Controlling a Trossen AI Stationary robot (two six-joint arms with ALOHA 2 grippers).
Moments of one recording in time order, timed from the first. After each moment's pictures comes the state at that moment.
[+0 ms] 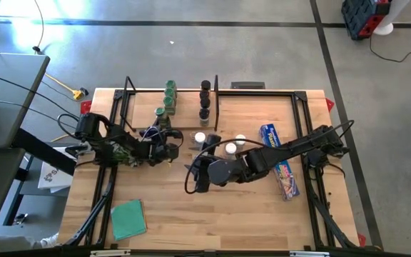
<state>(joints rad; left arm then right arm) -0.01 1.76 0.45 0.58 -1.53 -0.86 0.35 1.88 1.82 -0.47 0.68 -0.03</state>
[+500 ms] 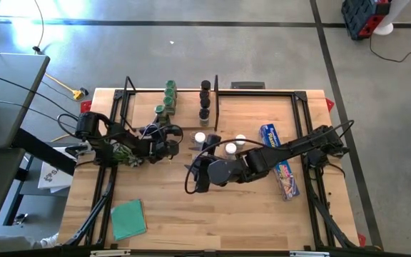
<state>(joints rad) 0.03 1.76 0.45 0.58 -1.48 -0.86 0.35 1.88 1.82 -0.47 0.68 -0.03</state>
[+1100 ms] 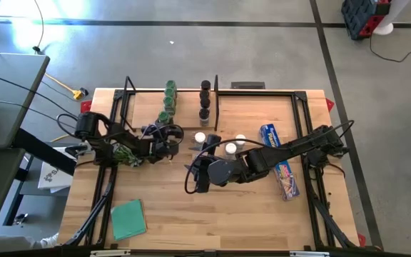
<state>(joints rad) 0.03 1.75 0.45 0.61 -1.41 -0.75 0.35 1.88 1.82 -0.47 0.68 -0.02</state>
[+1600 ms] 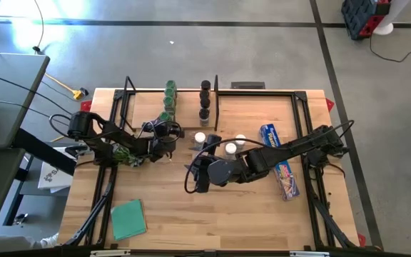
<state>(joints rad) 0.03 1.67 0.45 0.71 -1.37 -0.50 0.35 1.88 1.82 -0.48 0.68 0.00</state>
